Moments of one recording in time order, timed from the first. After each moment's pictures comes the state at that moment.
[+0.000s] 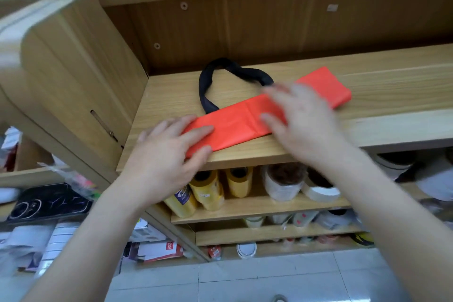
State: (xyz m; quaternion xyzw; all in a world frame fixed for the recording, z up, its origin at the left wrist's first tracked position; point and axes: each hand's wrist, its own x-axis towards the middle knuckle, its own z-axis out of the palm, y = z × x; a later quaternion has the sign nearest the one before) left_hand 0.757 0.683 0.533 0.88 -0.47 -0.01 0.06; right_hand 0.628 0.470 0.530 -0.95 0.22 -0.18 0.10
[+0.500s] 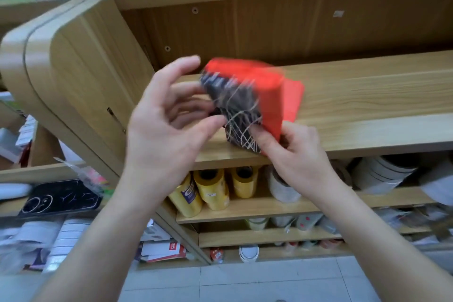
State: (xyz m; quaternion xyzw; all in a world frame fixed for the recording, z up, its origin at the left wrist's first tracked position) left_hand 0.719 0.682 0.569 0.69 -0.43 0.03 0.58; right_hand 0.613 0.520 0.513 -0.82 0.12 -0.30 0.47
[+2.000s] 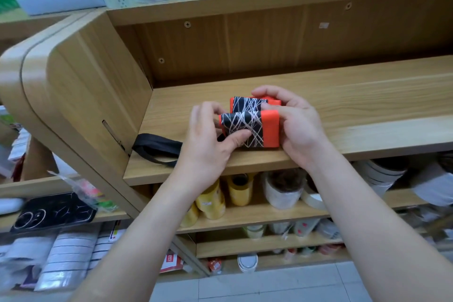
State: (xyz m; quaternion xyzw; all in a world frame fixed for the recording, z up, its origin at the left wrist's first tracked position) left_hand 0.731 0.630 0.530 0.81 -0.40 -0.03 0.43; right_hand 0.650 0.483 0.535 -0.60 0.18 -0.28 0.73
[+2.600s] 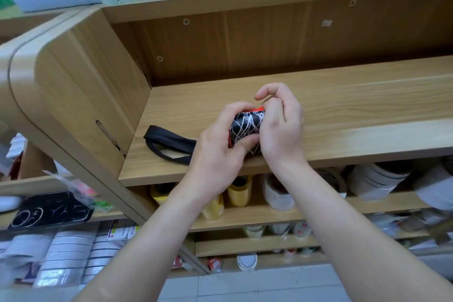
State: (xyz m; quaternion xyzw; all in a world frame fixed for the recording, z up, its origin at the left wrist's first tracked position) left_hand 0.715 0.617 0.522 0.73 -0.48 0.00 0.49; right_hand 0.664 0.511 0.530 -0.67 0.23 -0.47 0.52
